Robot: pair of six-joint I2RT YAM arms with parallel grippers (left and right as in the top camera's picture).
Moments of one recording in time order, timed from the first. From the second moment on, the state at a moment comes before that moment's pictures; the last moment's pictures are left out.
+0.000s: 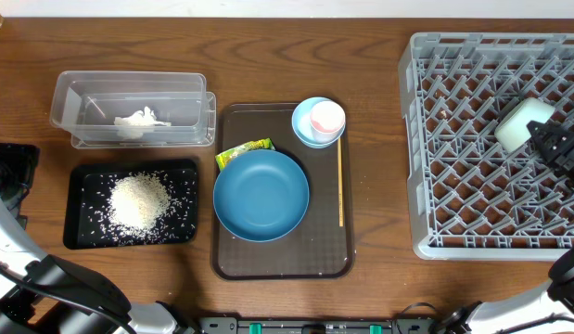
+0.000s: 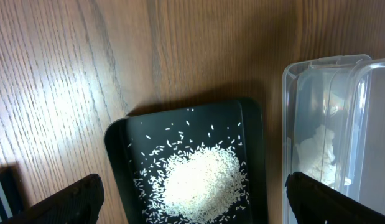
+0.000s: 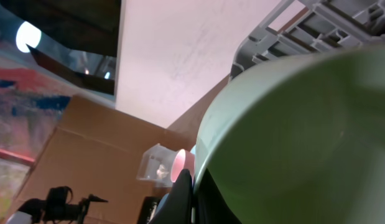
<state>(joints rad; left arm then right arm) 0.80 1.63 1.54 -1.19 0.01 -0.70 -0.82 1.86 1.12 -0.28 -1.51 0.12</state>
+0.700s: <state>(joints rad) 0.80 1.63 1.54 -1.19 0.01 -0.70 -0.83 1.48 1.12 -0.49 -0.98 0.43</state>
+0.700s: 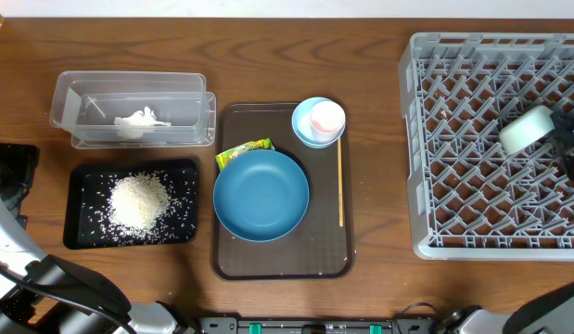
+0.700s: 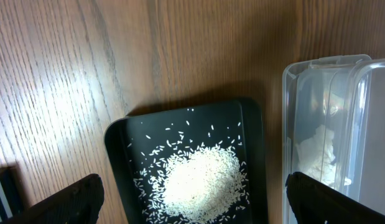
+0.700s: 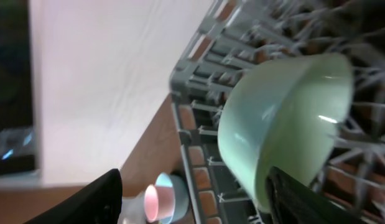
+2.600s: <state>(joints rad) 0.80 1.63 1.54 -1.19 0.01 -0.70 1.16 1.99 1.45 -0.65 -0.03 0.30</state>
